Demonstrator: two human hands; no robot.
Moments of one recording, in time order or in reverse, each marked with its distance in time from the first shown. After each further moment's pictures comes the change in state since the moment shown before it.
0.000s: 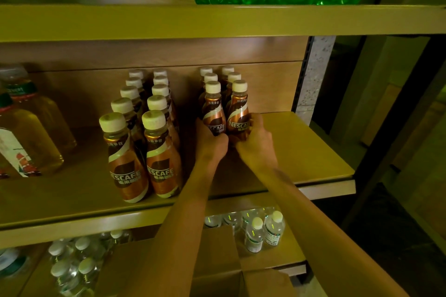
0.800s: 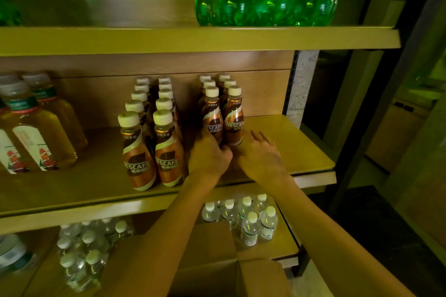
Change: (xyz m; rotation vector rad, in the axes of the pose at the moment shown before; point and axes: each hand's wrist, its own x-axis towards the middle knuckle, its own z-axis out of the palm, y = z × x) left_hand -0.057 0.000 -0.021 0.583 0.010 0.243; right_hand -0.044 -0.014 -0.032 -0.702 -0.215 -0.087
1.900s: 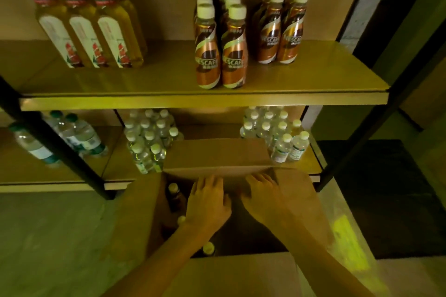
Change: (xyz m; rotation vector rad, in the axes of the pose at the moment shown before) left_hand -0.260 -0.210 -0.016 0.525 -0.307 0.005; right_hand -0.251 -0.053 0.165 0.072 -0.372 -0.020
